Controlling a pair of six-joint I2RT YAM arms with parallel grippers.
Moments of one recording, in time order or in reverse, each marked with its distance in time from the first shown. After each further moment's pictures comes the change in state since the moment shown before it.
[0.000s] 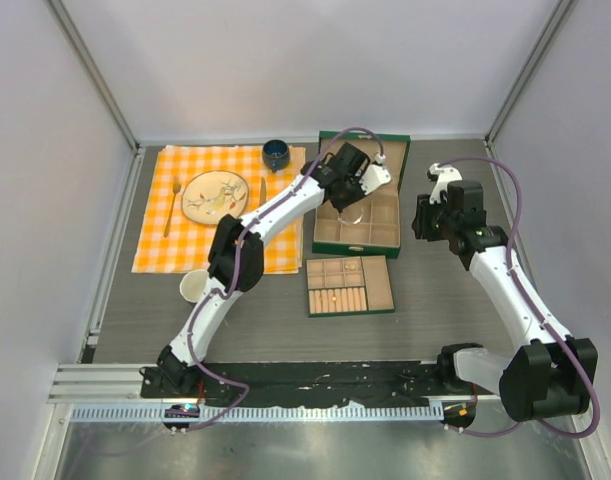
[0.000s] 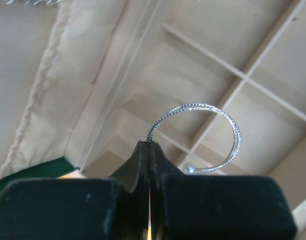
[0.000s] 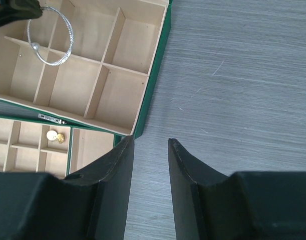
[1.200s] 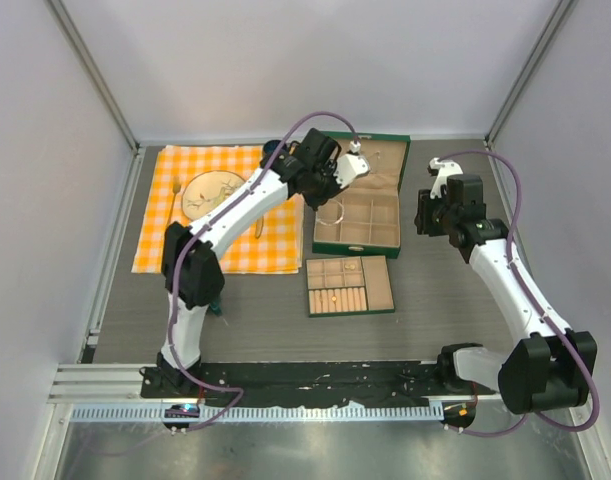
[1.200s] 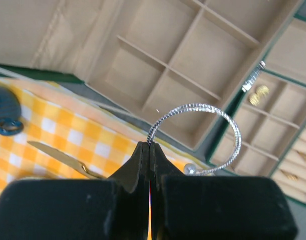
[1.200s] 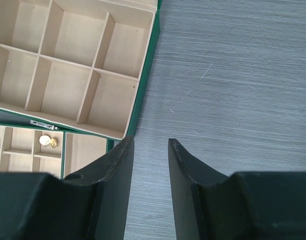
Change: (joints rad) left arm 0.033 -0.446 -0.384 -0.065 0.101 -0.027; right arm 0.001 0.037 0.058 -0.040 0.044 -0.010
